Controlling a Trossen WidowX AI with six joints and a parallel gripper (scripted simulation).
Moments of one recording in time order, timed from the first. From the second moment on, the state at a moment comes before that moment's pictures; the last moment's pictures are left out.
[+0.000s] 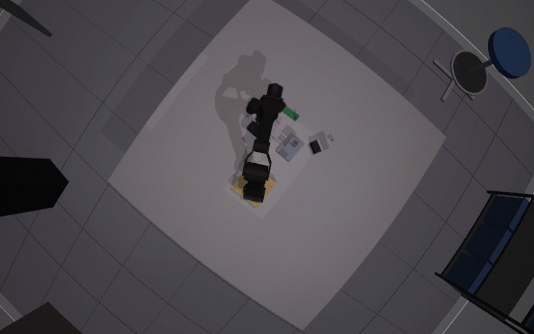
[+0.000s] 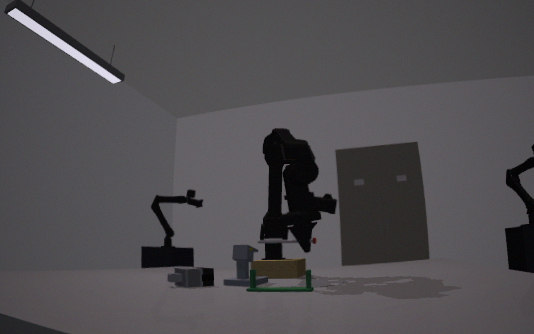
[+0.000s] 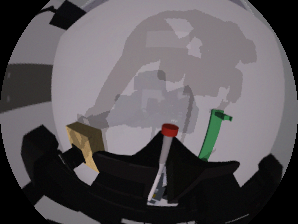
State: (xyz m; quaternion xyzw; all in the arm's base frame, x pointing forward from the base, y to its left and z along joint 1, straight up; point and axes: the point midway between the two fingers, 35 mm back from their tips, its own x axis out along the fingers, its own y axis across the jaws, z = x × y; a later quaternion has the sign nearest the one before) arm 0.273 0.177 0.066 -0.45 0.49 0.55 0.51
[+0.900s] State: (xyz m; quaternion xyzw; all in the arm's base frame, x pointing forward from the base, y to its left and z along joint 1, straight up) arm 0.330 0.212 0.077 -0.45 0.49 0.56 0.50
